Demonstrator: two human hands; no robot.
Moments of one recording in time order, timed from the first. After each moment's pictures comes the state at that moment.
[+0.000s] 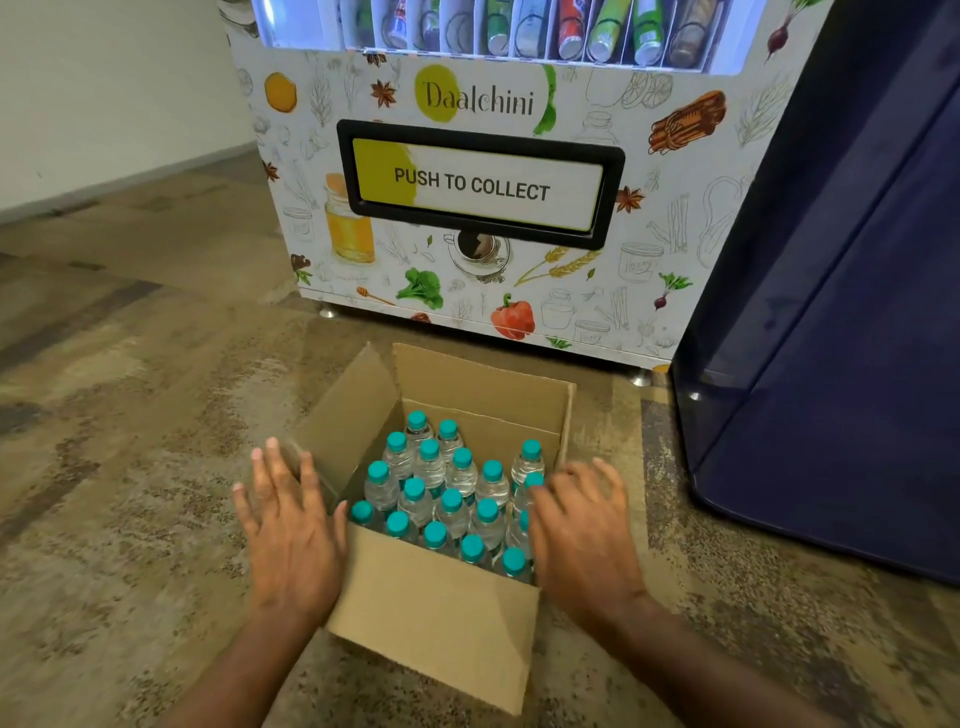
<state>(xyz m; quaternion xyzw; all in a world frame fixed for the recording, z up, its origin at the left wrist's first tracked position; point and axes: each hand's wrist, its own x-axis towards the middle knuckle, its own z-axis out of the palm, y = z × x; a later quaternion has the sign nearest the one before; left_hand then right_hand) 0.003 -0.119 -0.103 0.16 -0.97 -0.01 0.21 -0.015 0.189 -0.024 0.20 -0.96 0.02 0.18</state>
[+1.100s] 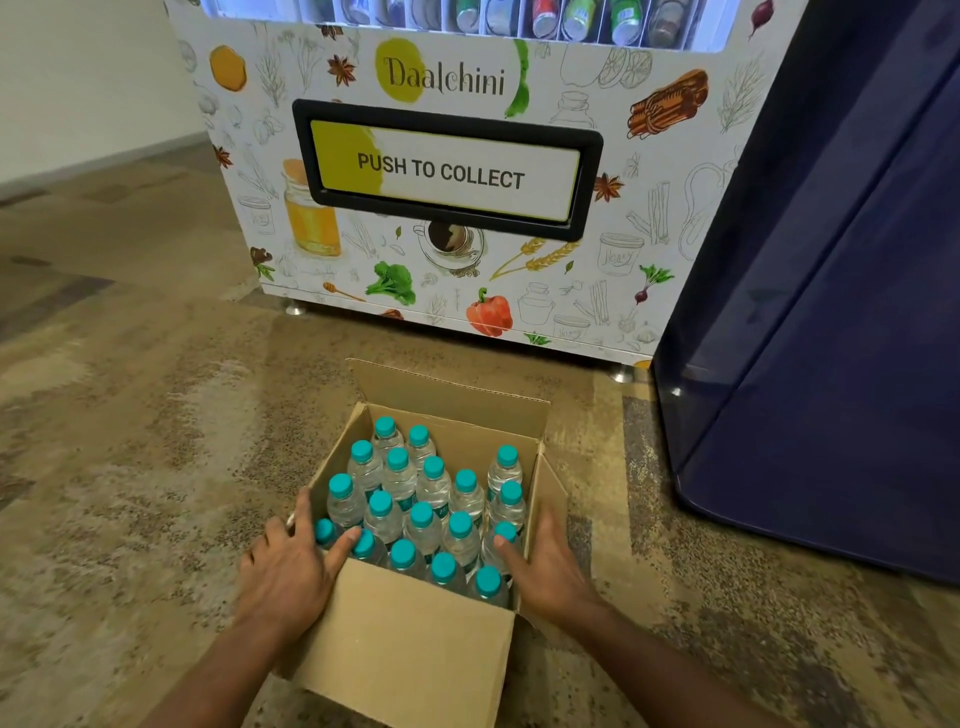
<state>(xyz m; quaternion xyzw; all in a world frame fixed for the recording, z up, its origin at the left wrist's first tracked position) -0.024 -0.097 -0.114 0.20 -0.97 -0.14 -0.07 -0.059 0.196 -0.109 -0.02 -0.90 0.40 -0.17</state>
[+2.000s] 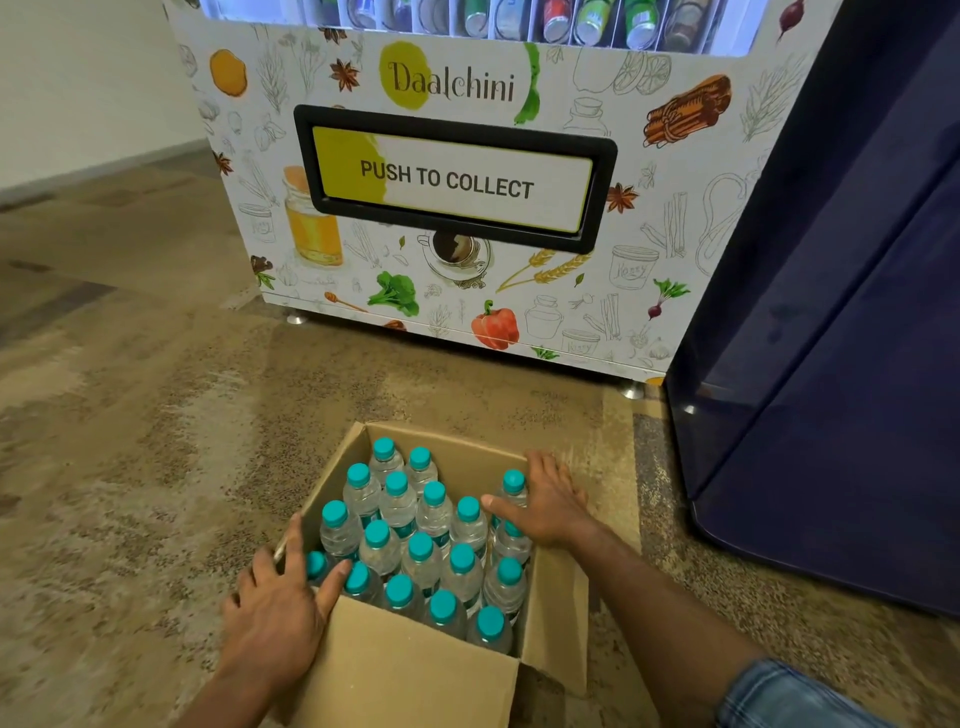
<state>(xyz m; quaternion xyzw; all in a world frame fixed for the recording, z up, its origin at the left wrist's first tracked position) -0.031 -0.095 -0.123 0.23 -0.96 -0.12 -0.08 -0.179 0.194 -0.103 0.05 -0.96 0.22 -0.16</state>
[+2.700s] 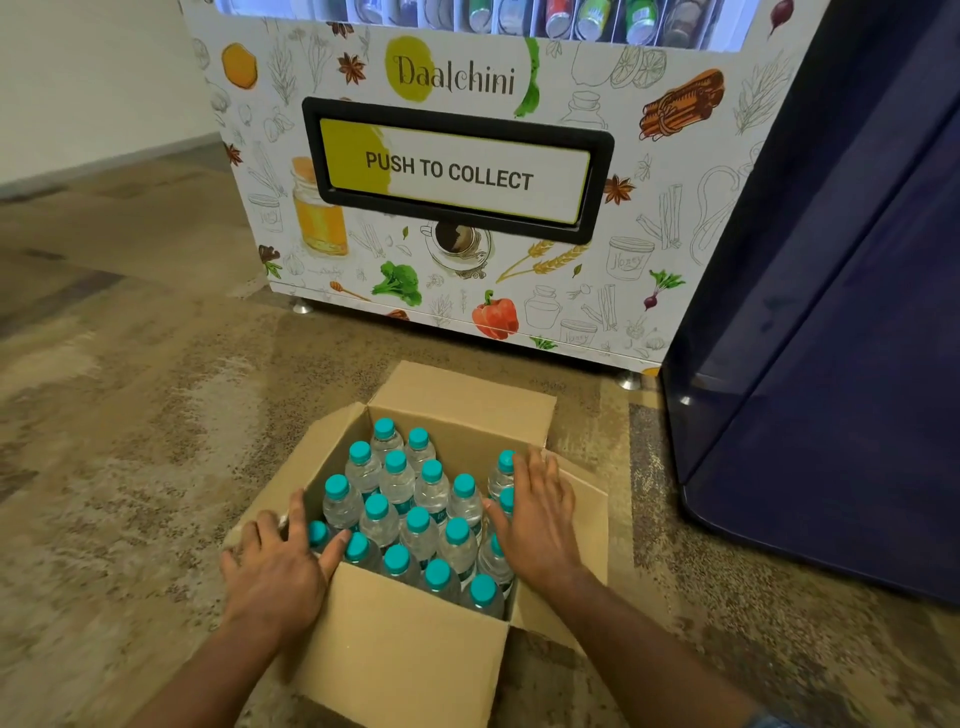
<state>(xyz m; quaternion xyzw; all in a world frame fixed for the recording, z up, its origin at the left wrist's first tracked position) -0.025 -0.090 -0.111 0.22 -0.97 -0.05 -0.09 -0.113 0.182 -0.114 0.08 -0.98 0.19 0.01</state>
